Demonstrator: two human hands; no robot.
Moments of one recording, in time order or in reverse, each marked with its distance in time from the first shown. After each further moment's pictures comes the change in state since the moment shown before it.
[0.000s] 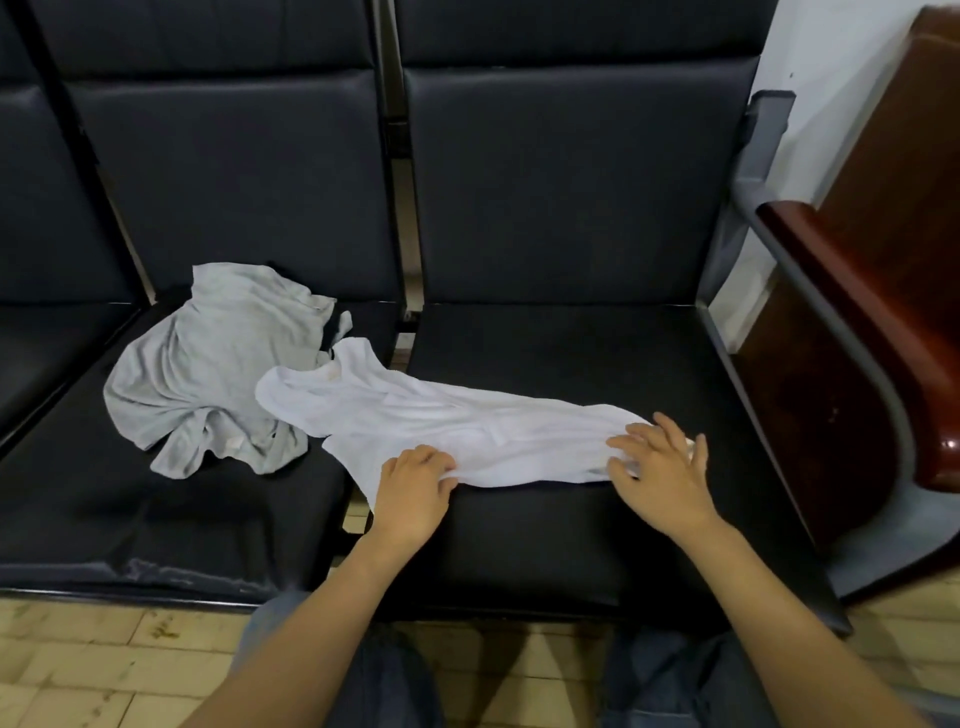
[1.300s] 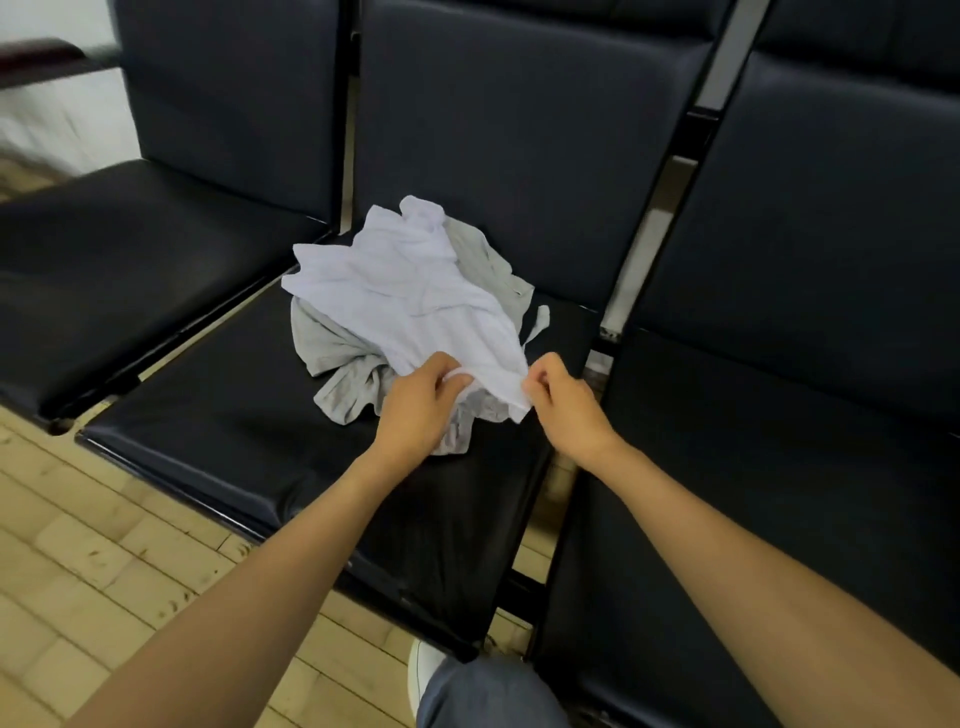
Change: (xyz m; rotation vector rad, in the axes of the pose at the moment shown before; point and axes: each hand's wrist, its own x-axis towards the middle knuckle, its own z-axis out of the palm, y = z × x) left_hand 0.031 -0.203 -0.093 -0.573 0.350 -0.299; right_hand 0.107 -0.329 0.081 0.442 -0.208 -0.490
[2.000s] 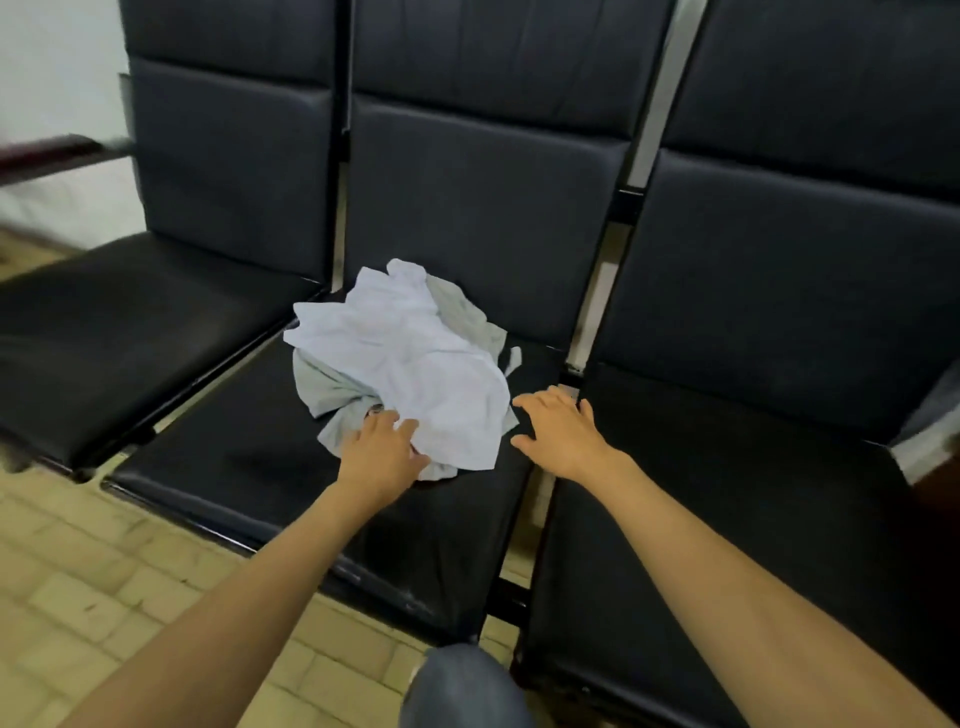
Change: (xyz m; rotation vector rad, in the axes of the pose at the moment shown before) left_hand -0.031 0.011 -0.041 0.716 -0.256 -0.010; right_hand -0.045 -0.038 -0.050 -0.571 -0.154 0.028
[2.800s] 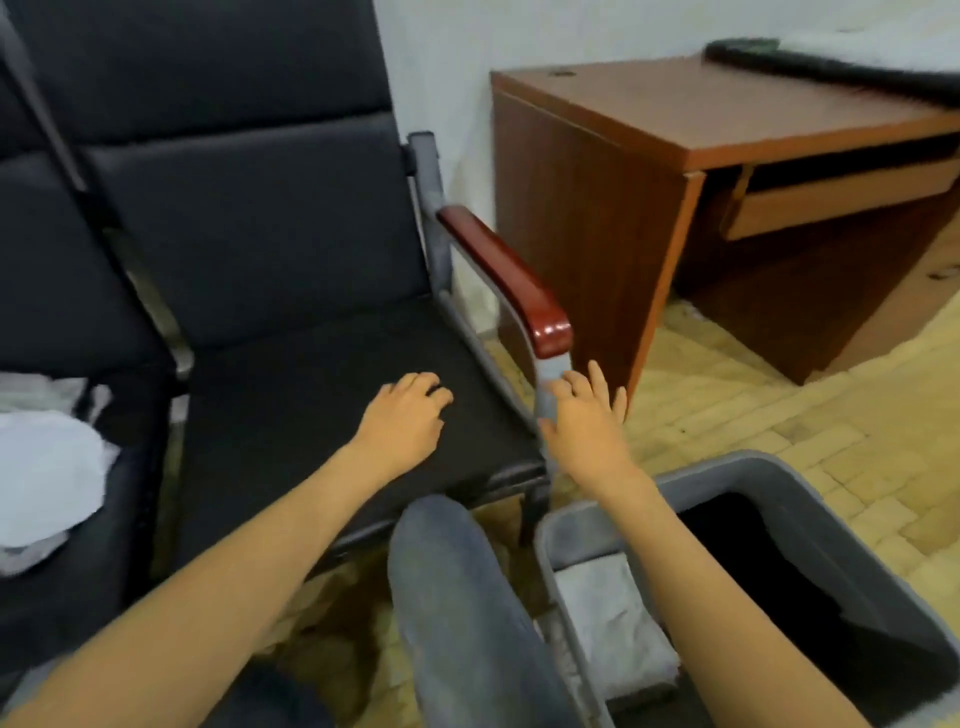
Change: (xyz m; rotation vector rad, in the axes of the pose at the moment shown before) left_hand -0.199 0.430 0.027 0.238 -0.035 1.073; right_hand -0.464 0.232 0.001 0.161 0.428 0.899
